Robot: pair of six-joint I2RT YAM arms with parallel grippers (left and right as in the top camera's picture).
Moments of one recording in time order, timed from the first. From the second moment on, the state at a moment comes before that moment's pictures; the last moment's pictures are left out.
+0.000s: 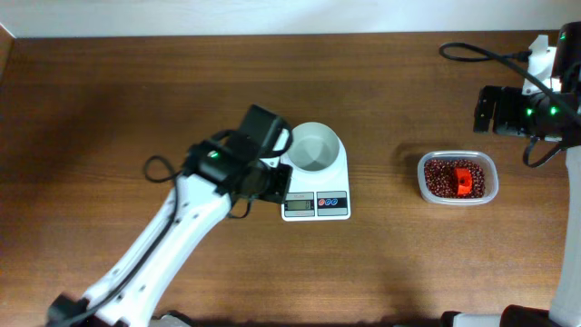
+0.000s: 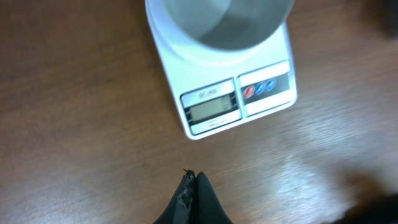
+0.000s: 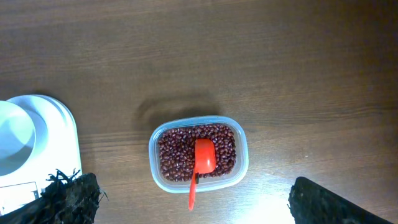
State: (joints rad) left arm -0.52 1.48 1.33 -1.07 0.06 -0.25; right arm -0.15 1.54 1.90 -1.39 0.02 -0.01
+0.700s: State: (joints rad) left arm -0.59 1.62 1.02 -0.75 0.01 -0.25; right arm -0.15 1.54 1.90 -1.38 0.02 -0.01
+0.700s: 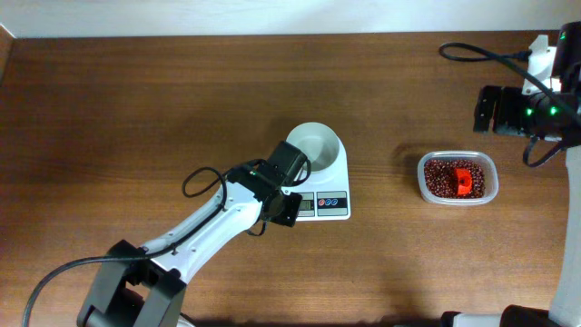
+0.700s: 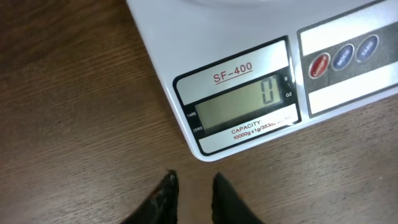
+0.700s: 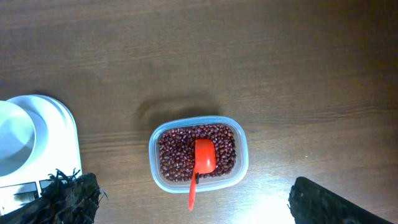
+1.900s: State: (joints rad) left arm -0.60 1.62 1.02 -0.74 0.08 -0.12; right arm -0.15 1.59 1.24 -1.03 0.03 0.02
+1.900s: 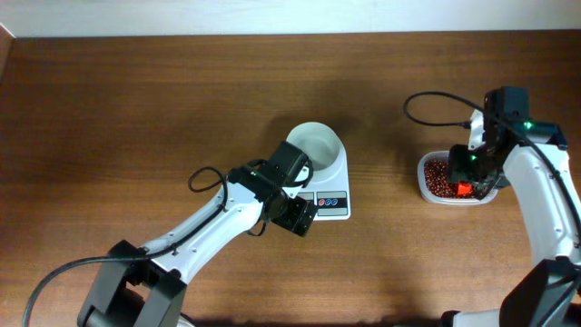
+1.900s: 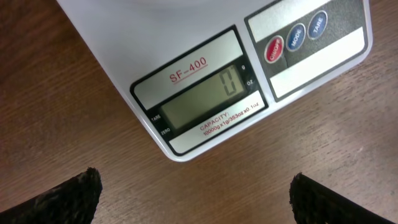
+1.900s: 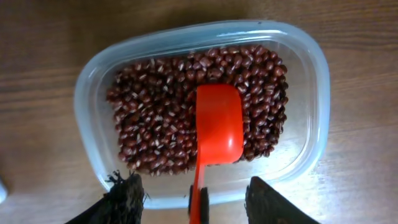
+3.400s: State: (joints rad) left arm -0.60 1.62 1.02 -0.74 0.08 -0.12; right arm -0.49 1.63 1.17 -0.93 -0.37 -0.09
